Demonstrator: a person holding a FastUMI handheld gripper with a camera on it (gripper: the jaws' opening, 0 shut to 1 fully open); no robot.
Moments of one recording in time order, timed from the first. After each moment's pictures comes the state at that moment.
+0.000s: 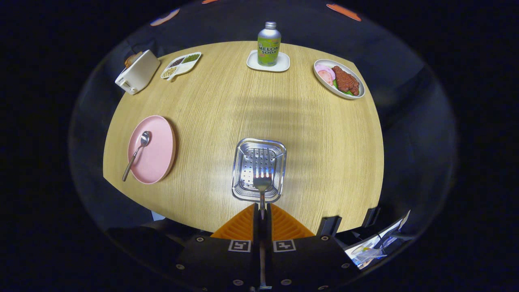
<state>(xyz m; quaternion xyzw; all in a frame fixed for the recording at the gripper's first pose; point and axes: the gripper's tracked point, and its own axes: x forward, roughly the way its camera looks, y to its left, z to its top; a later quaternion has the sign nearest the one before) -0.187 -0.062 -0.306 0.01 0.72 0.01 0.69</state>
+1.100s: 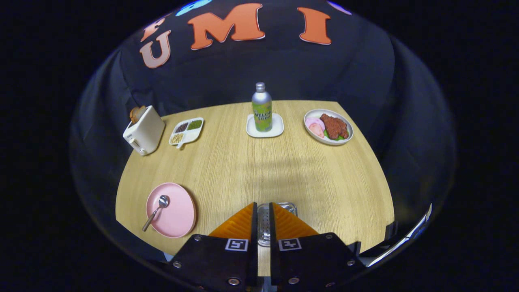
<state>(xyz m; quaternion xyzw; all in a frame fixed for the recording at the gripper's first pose) -0.088 -0.038 -0.267 0.08 0.50 -0.05 0.86</state>
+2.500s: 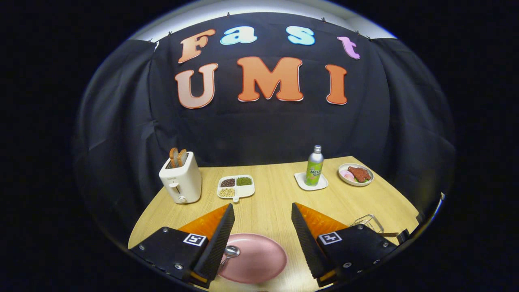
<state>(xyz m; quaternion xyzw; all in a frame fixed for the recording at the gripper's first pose) -0.041 0.192 -0.211 0.07 0.30 -0.09 0.95</state>
